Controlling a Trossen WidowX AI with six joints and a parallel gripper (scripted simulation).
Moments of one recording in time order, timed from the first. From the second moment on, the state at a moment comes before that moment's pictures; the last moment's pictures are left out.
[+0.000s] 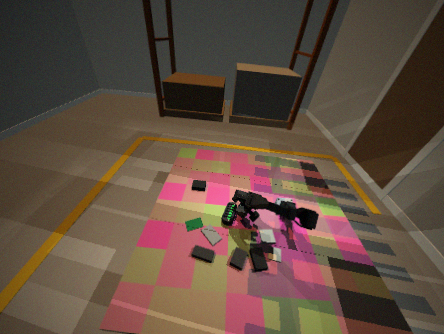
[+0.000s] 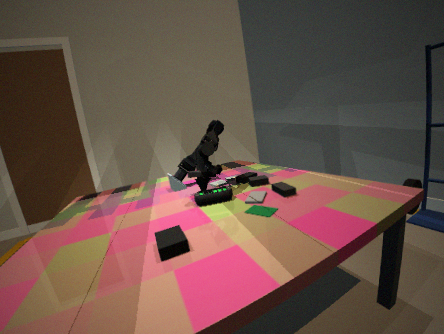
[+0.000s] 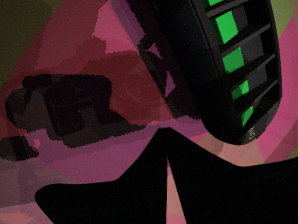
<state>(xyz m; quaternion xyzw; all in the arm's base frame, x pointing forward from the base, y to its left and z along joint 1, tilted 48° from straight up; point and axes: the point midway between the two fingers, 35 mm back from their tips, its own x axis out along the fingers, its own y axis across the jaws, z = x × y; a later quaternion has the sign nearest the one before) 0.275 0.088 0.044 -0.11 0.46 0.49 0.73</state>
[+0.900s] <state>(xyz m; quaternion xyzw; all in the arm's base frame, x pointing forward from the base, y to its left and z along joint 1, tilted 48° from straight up) 0.318 0.084 0.113 -0.13 0.45 0.56 0.68</state>
